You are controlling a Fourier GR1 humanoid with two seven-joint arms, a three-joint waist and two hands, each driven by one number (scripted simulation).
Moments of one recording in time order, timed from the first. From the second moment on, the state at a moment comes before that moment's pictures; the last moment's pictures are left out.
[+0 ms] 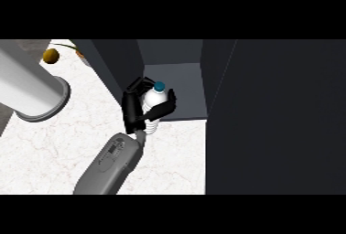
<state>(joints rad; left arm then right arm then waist) -0.52 0.00 -0.33 -1.05 0.22 0.81 -0.26 0.83 -0.36 -0.31 -2.33 -0.68 0.54 -0.23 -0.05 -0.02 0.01</state>
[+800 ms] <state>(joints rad) -0.97 0.04 -0.19 -0.52 0.23 0.64 -0.27 0.83 -0.38 -0.32 -2.32 -0.70 0.55 -0.24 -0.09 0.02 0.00</state>
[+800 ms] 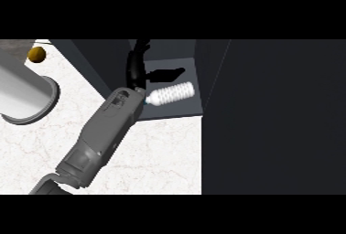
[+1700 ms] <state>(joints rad) -1.08 0.00 -0.11 -0.40 0.38 0.46 -0.57 0.81 -0.39 -0.34 -2.33 -0.73 0.51 -0.20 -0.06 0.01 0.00</state>
